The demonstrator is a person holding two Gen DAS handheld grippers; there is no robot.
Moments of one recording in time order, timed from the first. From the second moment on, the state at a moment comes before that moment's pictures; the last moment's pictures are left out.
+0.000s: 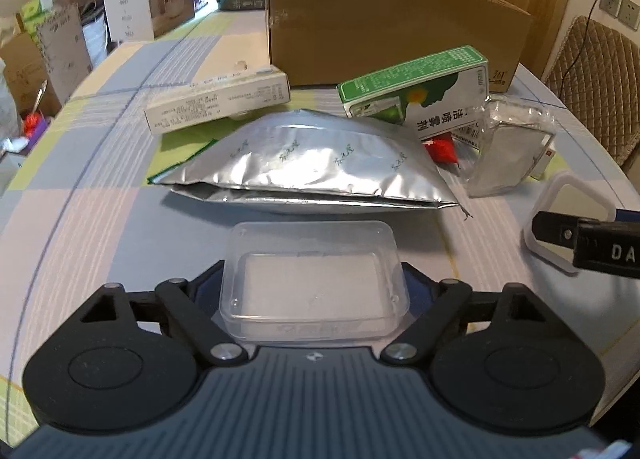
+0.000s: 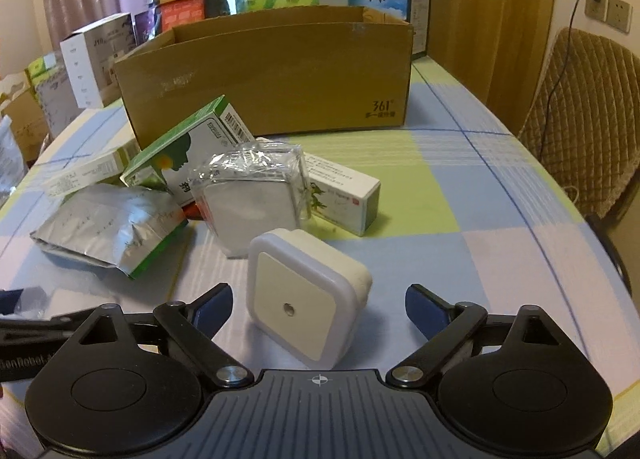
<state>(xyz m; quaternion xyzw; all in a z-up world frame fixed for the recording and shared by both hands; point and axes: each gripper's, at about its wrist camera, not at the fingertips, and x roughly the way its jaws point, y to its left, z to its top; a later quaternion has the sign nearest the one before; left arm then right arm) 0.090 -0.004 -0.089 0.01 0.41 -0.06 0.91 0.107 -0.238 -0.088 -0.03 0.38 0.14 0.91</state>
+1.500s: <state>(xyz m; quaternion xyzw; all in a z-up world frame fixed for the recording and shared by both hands) 0.118 -0.031 0.026 0.03 0.32 -0.11 0.94 0.135 -0.259 0.010 -0.02 0.27 0.20 0.94</state>
